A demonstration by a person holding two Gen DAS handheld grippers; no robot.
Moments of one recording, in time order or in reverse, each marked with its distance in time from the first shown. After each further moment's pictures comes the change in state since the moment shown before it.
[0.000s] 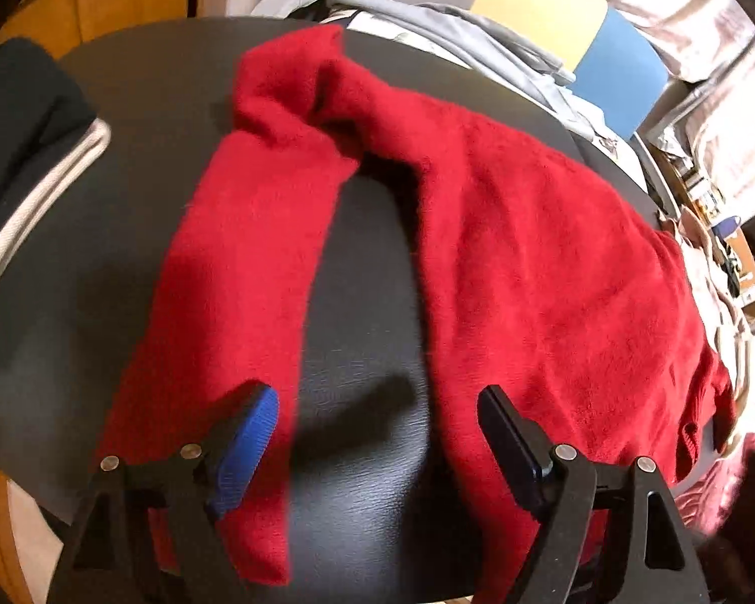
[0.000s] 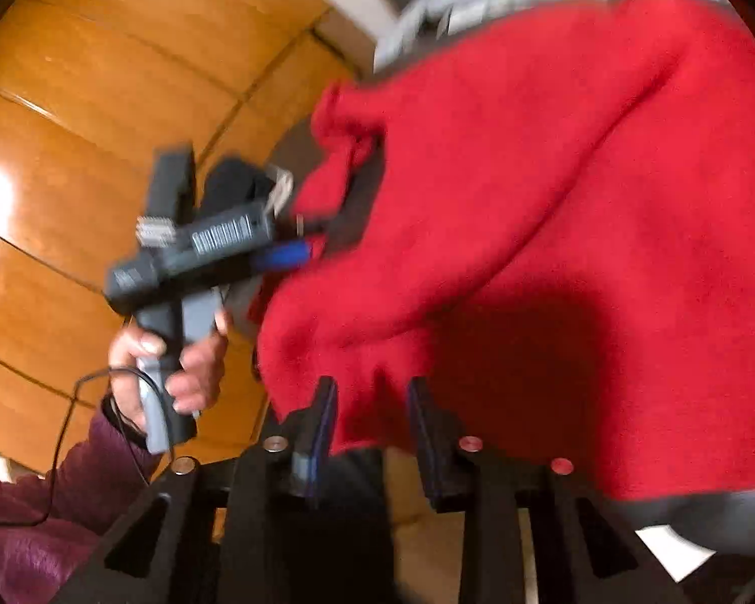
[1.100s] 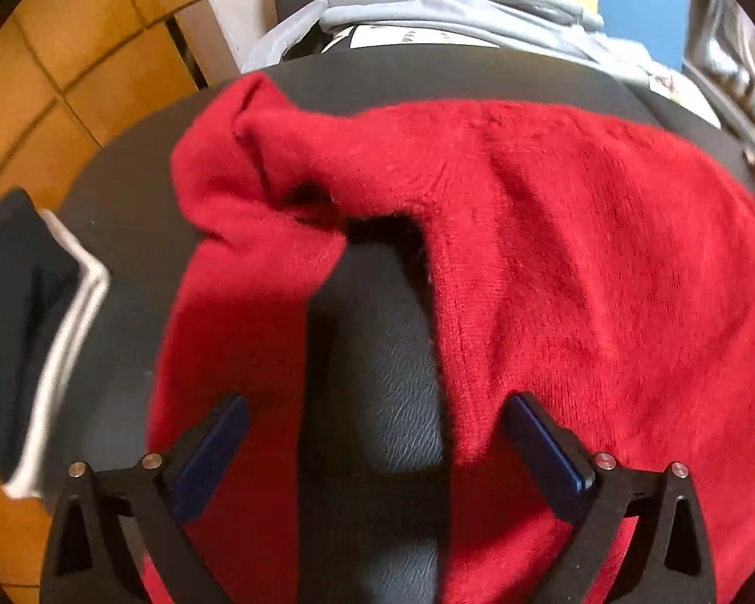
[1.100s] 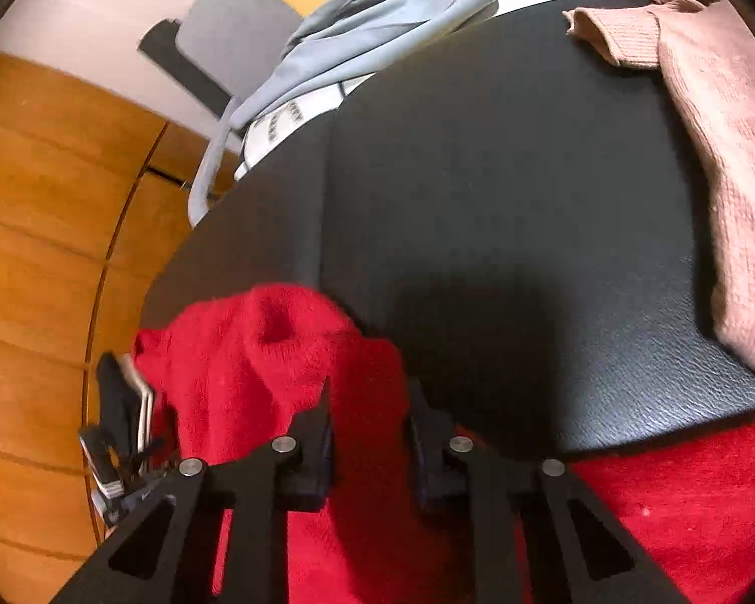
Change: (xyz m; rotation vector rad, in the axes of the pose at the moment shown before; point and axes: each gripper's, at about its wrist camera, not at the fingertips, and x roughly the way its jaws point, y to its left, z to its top) left arm 0.056 -0.017 0.043 0.101 -0.009 0.316; right arm -0.093 -0.229 0.147 0.367 -0.057 -0.183
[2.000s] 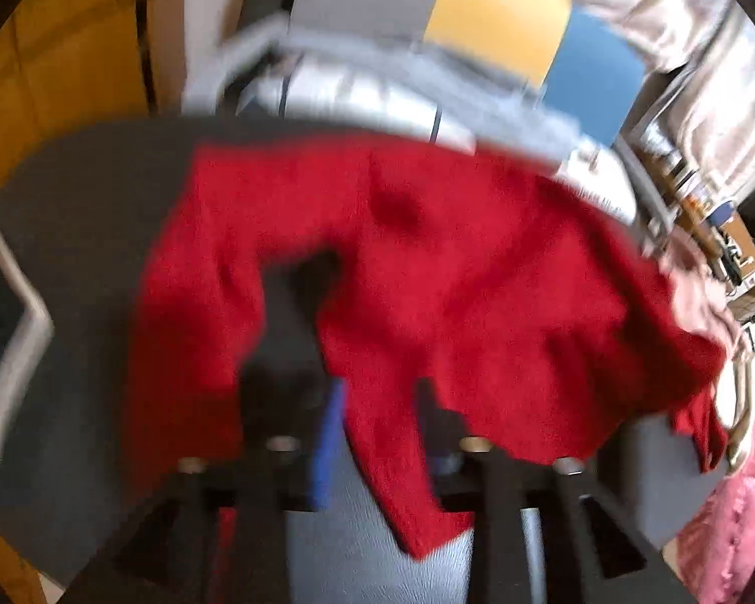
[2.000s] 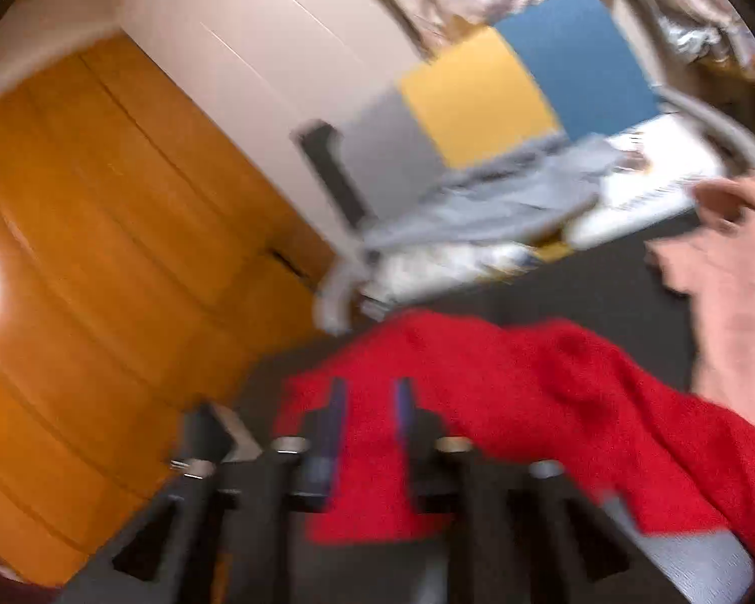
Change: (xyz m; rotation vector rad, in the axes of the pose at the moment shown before) left arm -0.057 -0.006 0.029 -0.075 0.019 -0.303; right arm -0.125 0.105 -0.060 -0.250 -0.372 0.078
